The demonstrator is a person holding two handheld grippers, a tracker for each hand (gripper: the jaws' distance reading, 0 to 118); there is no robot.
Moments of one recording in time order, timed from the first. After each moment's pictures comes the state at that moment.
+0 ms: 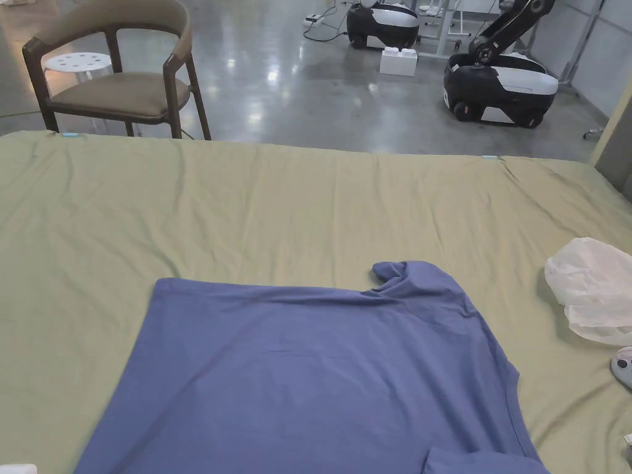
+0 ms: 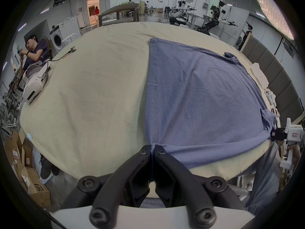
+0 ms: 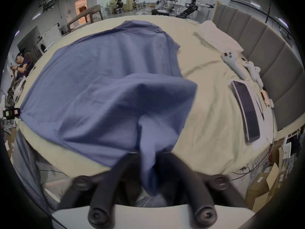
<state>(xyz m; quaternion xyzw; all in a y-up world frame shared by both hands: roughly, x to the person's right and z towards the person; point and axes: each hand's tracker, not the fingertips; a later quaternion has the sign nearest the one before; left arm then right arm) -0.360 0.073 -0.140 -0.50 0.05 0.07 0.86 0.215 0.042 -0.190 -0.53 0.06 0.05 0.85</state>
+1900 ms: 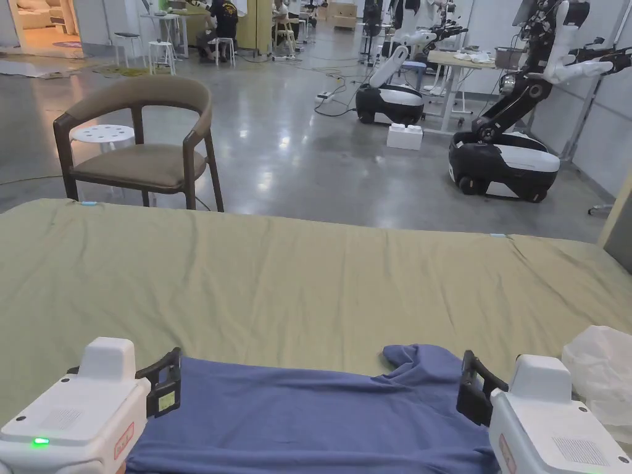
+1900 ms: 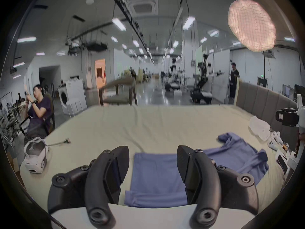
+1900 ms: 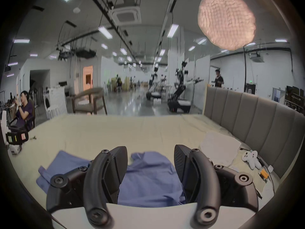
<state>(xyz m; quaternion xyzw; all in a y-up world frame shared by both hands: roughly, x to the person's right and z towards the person) -0.298 0.183 -0.284 -0.14 0.08 0.00 0.99 0.111 0.199 -0.321 -0.10 0.01 0.02 0.99</state>
